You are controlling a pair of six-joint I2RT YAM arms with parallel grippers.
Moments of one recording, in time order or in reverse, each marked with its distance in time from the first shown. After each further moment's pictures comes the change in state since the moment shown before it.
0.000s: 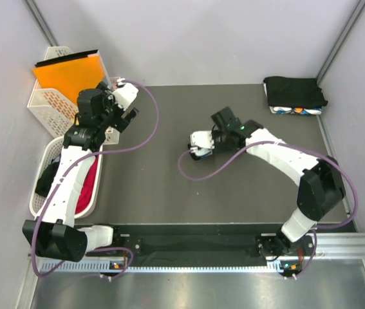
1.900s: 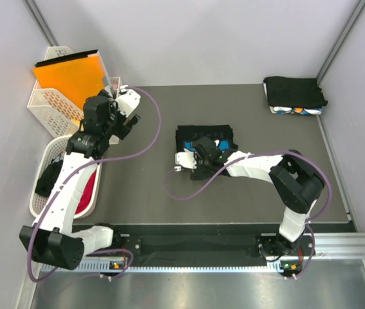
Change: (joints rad) left arm -0.082 -0.067 -0.060 -0.049 -0.169 -0.037; right arm 0.159 0.129 -0.256 0.481 0.061 0.199
